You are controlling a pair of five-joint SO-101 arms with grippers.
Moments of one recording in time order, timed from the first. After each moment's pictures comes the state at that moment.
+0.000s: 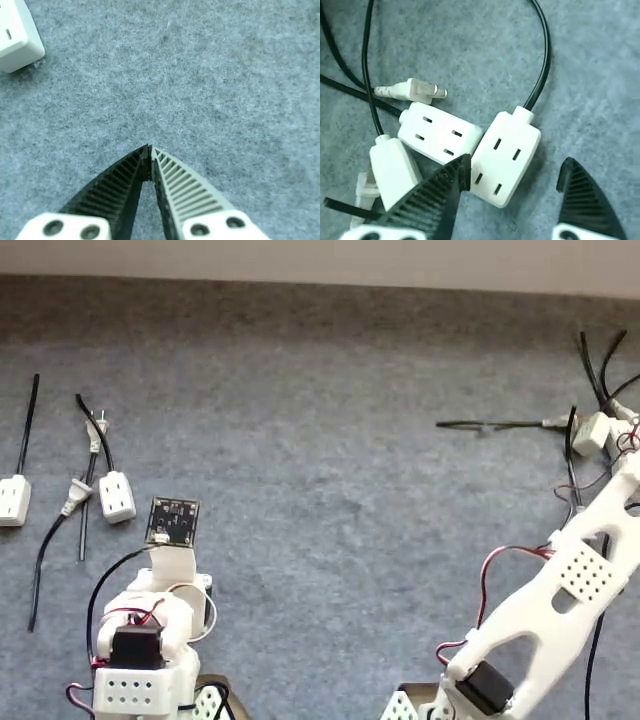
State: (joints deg) left arm -4.7 -104.2 96.2 75.4 2.3; right arm 37.8 72.4 -82.9 70.5 -20.1
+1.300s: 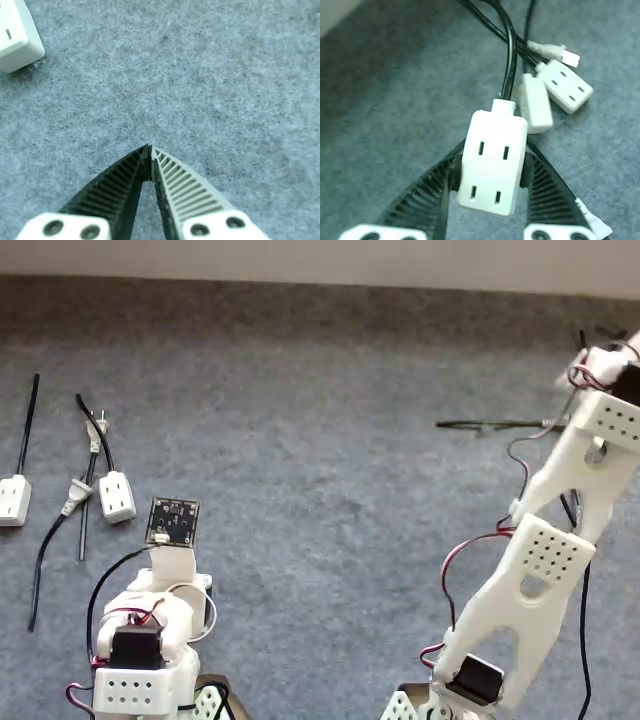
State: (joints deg) left arm -4.7 -104.2 96.2 75.4 2.3; right arm 20.7 52.7 -92.7 98.9 -12.5
